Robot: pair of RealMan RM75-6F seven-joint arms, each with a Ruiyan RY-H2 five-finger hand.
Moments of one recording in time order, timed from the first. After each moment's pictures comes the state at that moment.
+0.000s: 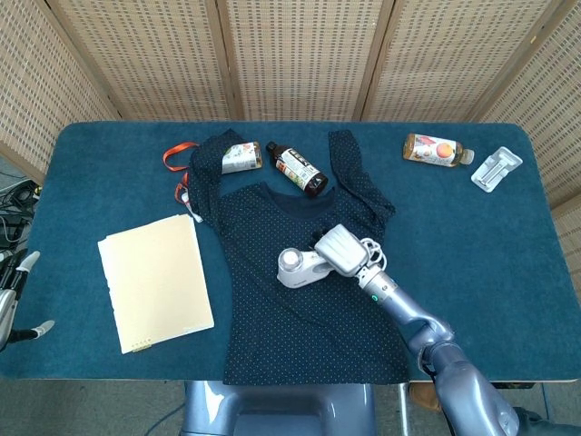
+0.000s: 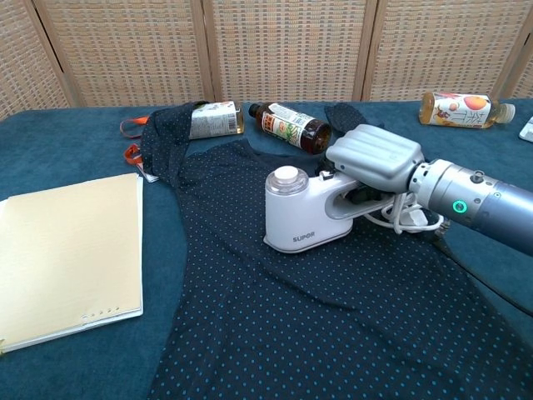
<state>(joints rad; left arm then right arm) -0.11 -1.02 -0.02 -1.68 1.39 1.36 0.06 0.85 -2.05 -0.04 -0.27 -1.70 1.23 0.32</state>
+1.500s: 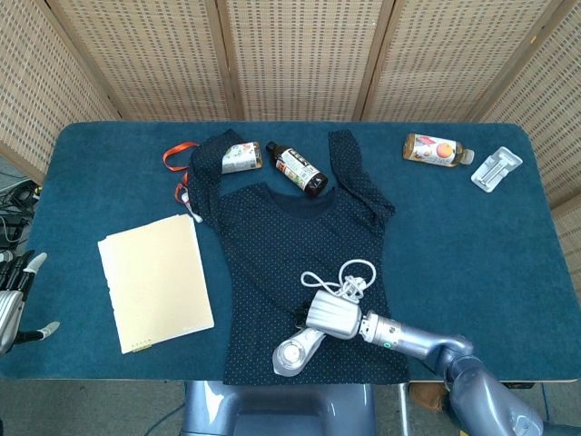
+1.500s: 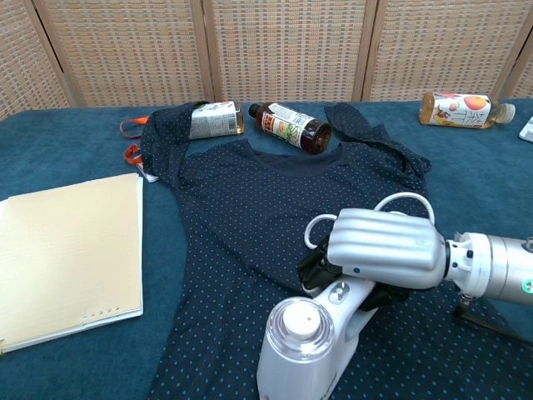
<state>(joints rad) -0.11 -1.03 -0.02 -1.70 1.39 1.36 0.10 0.78 -1.98 -0.30 -0.38 -1.96 1.55 0.55</state>
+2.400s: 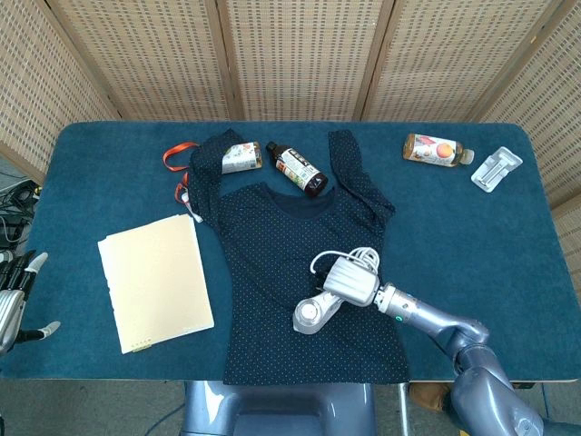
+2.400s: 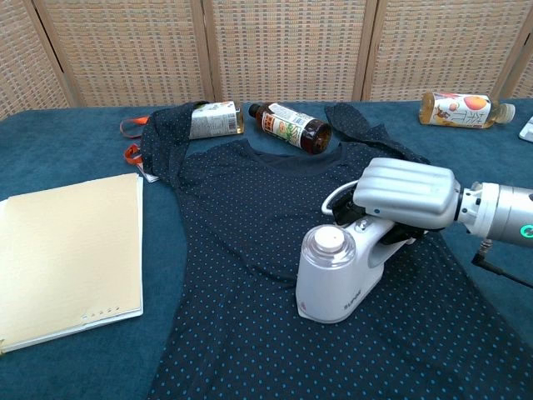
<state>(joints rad) -0.11 -1.04 -0.02 -1.69 1.39 1.36 0.10 0.77 -1.97 -0.24 -0.19 -1.88 1.41 0.51</state>
